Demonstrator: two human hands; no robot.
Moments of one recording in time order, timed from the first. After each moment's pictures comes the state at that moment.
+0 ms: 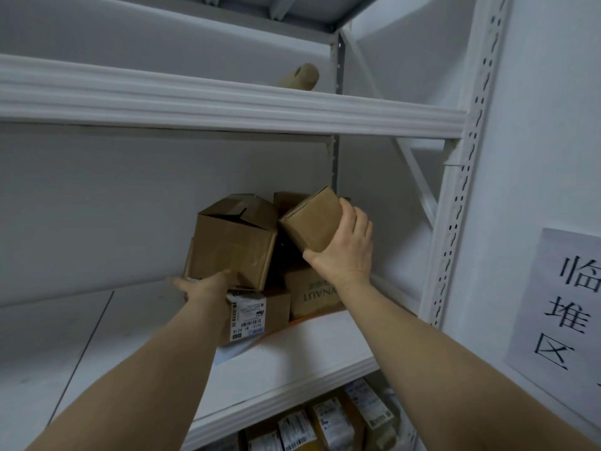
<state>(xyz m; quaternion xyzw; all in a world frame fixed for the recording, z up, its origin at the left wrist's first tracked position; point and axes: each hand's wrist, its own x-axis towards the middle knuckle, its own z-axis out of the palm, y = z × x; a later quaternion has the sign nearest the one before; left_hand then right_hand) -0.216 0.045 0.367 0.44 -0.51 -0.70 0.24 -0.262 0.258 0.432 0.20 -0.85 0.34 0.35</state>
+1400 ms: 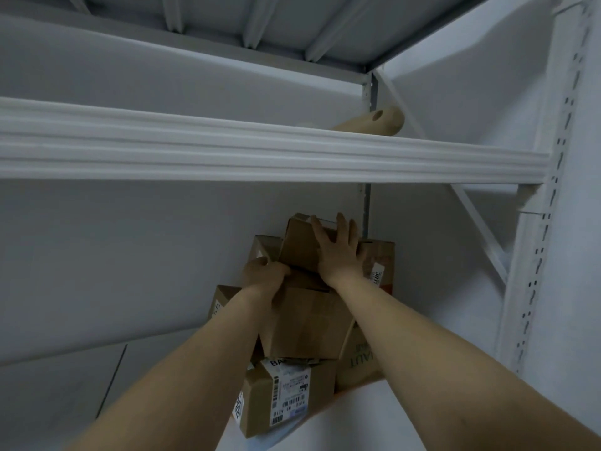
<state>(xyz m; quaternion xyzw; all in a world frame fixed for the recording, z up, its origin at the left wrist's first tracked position) -0.267 0.021 0.468 0.24 -0.70 -0.64 0.24 -0.340 0.135 0.483 0.26 -0.92 0.24 0.18</state>
